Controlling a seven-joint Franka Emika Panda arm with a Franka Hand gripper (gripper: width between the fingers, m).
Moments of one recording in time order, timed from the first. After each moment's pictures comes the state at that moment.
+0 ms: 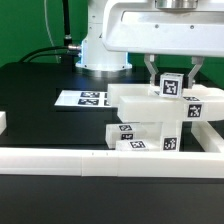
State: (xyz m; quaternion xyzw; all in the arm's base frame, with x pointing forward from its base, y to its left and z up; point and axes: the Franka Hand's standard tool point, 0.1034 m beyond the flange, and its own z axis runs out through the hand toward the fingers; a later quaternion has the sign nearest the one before) arm 0.634 0.062 0.117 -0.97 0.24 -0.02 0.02
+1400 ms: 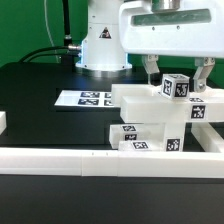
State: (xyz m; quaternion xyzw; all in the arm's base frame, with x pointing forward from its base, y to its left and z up) arm 0.637 0.065 0.116 -0.89 0.45 -0.02 0.06
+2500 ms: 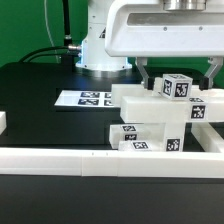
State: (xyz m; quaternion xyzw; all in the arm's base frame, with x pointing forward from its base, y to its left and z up) arm 0.639 0.069 0.114 -1.00 -0.01 -0.05 0.02
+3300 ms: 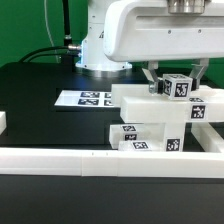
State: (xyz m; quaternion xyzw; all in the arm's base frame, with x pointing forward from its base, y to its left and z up) arm 0.638 0.065 0.111 -0.99 -0.15 -0.05 0.01
